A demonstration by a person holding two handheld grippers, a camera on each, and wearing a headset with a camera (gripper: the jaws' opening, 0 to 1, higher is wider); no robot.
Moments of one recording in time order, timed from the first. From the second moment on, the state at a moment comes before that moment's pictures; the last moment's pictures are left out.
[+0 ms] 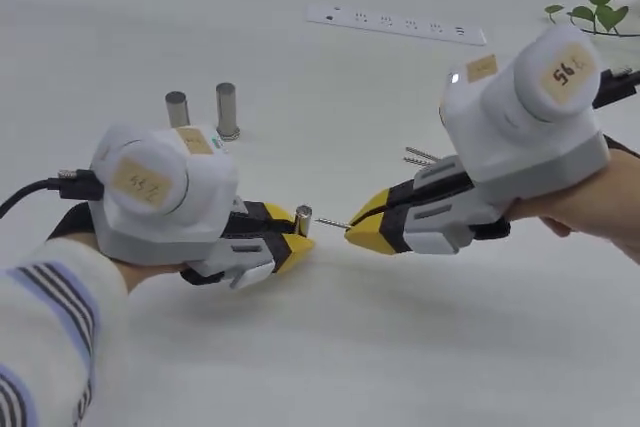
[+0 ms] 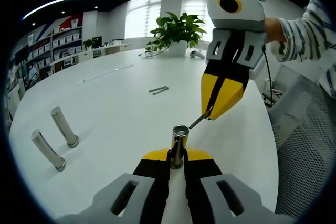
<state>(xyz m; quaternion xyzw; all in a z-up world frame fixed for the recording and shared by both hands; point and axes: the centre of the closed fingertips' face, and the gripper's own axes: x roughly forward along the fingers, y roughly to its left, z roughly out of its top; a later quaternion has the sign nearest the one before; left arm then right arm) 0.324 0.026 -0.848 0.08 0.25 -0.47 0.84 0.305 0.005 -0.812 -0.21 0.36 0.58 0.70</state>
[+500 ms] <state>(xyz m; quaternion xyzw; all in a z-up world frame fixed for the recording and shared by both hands) 0.319 0.024 -0.847 0.09 0.23 -0.48 0.84 0.307 0.008 -0.814 -0.24 0.34 0.59 0.69</state>
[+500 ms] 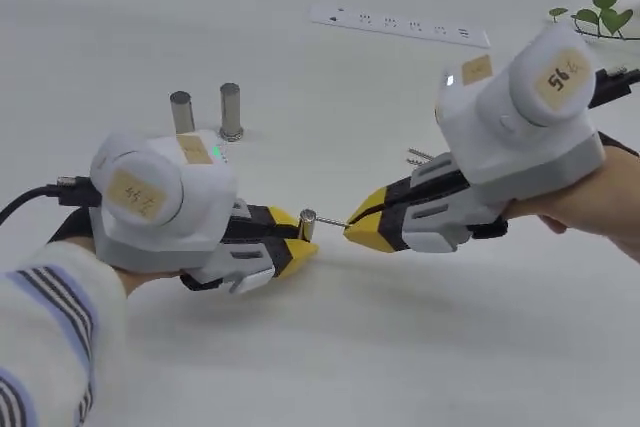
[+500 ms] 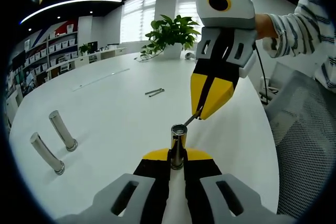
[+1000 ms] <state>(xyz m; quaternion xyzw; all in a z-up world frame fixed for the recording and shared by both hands) 0.320 0.021 -0.847 0.09 0.24 -0.49 0.84 0.309 0.011 -0.820 -0.25 0.34 0.60 0.68</state>
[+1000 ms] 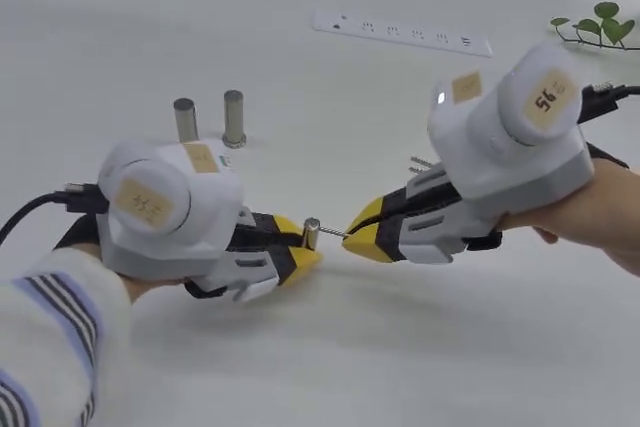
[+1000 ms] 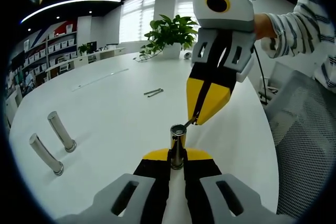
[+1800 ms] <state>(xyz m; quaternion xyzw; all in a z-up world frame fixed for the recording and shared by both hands) 0.319 0.019 -0.847 0.10 0.23 -0.49 0.83 0.309 0.014 -0.822 -0.27 0.33 0.60 0.68</state>
